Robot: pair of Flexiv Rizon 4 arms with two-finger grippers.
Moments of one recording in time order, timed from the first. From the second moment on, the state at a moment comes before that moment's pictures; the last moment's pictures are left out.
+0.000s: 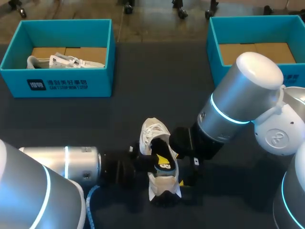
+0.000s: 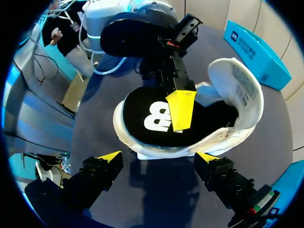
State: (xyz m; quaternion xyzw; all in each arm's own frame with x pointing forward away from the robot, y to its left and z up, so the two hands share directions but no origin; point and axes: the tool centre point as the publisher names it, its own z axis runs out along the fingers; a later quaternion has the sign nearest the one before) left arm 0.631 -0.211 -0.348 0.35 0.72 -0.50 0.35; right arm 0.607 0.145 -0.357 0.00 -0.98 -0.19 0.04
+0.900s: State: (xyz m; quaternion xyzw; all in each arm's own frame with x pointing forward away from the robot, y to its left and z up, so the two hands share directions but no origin) left arm 0.623 -0.205 -0.333 0.39 0.71 -0.48 0.32; right arm 0.607 0.145 -0.357 0.00 -0.98 -0.19 0.04
